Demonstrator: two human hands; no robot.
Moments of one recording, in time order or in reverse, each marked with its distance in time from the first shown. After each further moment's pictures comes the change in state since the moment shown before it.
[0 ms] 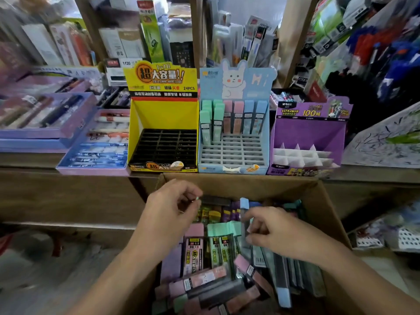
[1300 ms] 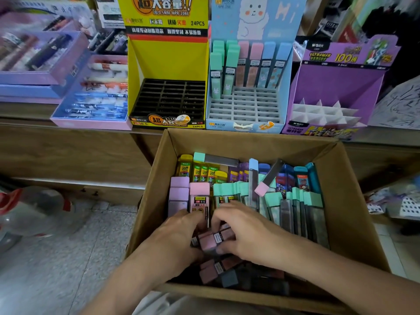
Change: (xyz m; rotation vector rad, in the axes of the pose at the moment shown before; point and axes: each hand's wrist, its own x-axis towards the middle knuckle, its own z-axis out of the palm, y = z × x) left_hand -0.079 -0.019 0.019 0.277 -0.673 -0.326; right_hand -0.007 -0.038 0.086 -0.105 -0.150 -0.226
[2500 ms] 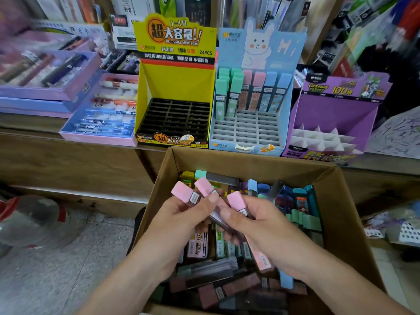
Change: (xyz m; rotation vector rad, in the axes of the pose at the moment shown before) left_hand 0.015 0.023 -0.018 -1.277 0.268 0.078; right_hand -0.011 -0.019 -0.039 1.004 0.201 0.063
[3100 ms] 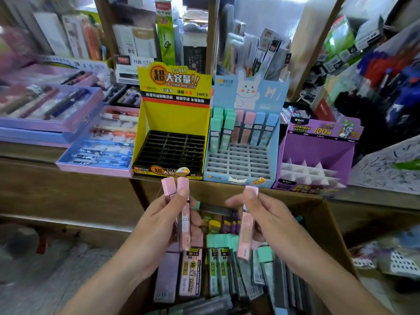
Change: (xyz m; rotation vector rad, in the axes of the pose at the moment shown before) left_hand 0.037 0.031 -0.022 -0.085 -0.073 0.057; right_hand 0.017 -0.039 -0.032 -0.288 0.229 -0.115
